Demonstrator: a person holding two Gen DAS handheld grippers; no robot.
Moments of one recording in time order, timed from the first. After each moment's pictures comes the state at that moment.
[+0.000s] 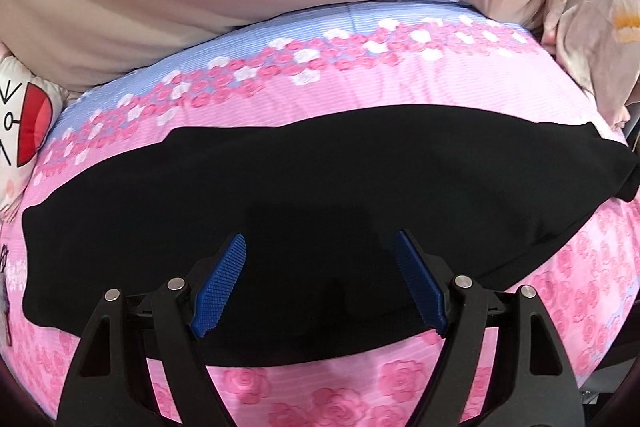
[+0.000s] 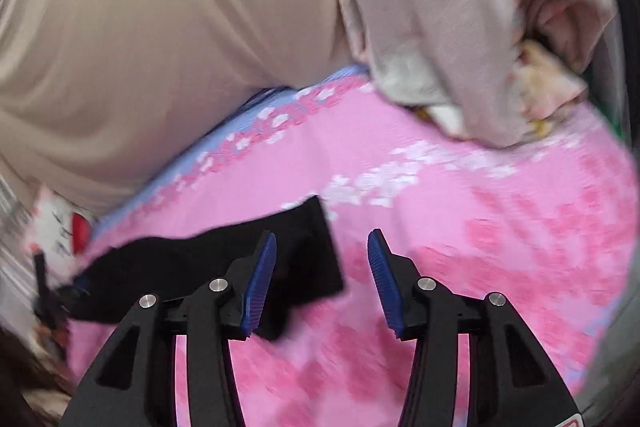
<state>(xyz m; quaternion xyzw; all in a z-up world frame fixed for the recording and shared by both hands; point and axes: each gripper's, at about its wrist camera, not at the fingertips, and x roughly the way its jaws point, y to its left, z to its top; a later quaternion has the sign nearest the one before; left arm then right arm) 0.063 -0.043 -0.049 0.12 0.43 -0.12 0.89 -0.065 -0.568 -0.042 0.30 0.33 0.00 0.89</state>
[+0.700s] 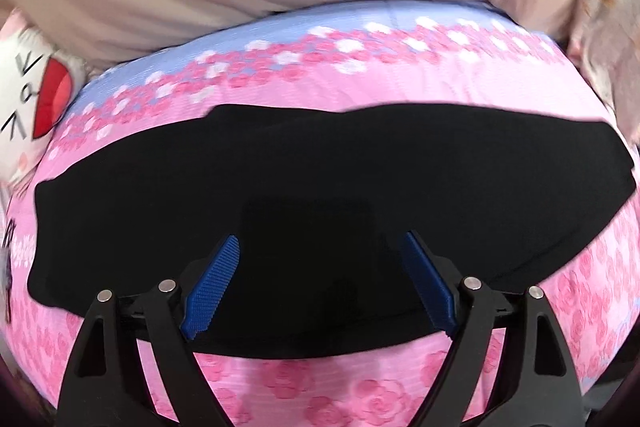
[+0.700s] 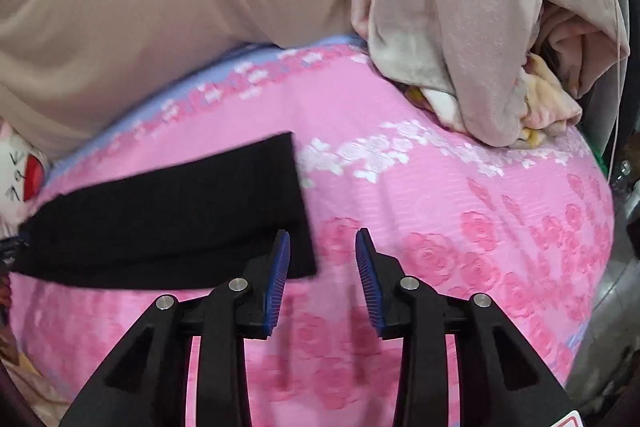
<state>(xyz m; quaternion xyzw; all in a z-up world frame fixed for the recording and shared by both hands) 0.070 -0.003 -0.051 0.09 0.43 -0.07 0.89 -0.069 -0.539 -0.035 0.19 0.37 -0.05 0.91</state>
